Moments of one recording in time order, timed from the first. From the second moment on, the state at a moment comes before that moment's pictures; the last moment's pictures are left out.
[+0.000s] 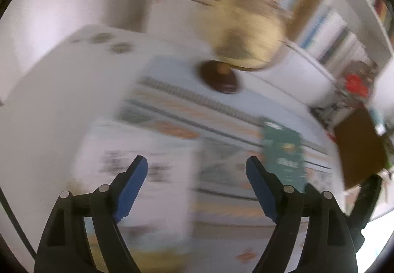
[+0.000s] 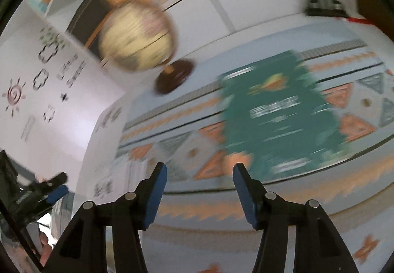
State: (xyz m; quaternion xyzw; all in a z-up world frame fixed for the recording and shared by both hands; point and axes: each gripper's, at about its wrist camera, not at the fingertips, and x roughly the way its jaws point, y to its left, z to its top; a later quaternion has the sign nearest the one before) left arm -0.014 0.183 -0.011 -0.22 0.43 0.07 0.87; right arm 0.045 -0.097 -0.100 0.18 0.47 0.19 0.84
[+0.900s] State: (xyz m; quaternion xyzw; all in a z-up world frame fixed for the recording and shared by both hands) left arm 0.092 0.019 -0.132 -0.21 0.52 -0.05 0.83; right arm 0.139 -0.224 -0.164 0.21 0.48 0.24 0.82
